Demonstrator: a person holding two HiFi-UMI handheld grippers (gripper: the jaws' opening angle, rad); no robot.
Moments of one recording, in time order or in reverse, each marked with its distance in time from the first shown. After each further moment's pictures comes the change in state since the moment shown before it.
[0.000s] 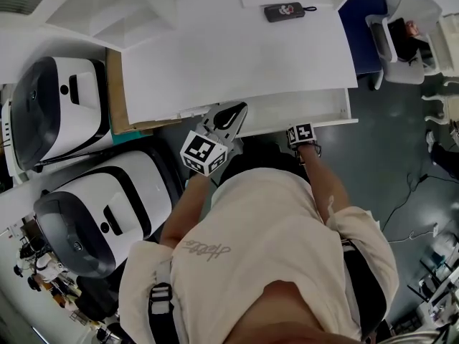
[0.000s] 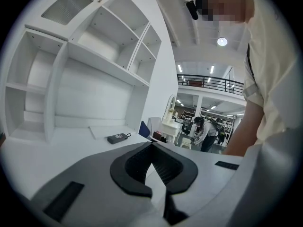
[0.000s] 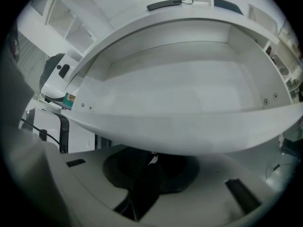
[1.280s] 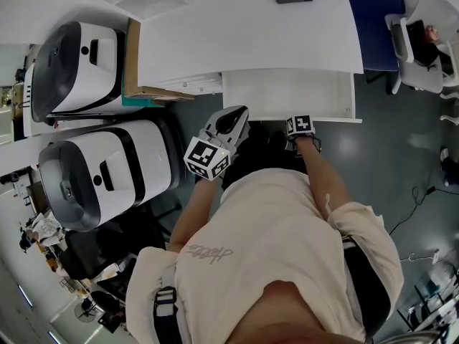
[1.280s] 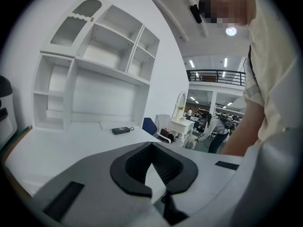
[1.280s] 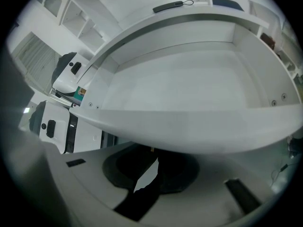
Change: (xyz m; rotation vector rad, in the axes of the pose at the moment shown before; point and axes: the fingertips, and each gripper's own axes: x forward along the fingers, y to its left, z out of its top) left arm -0.036 -0.123 -0.039 -0.017 0.014 0.208; right arm -0.005 -0.002 -0.057 -0.057 -0.033 0.083
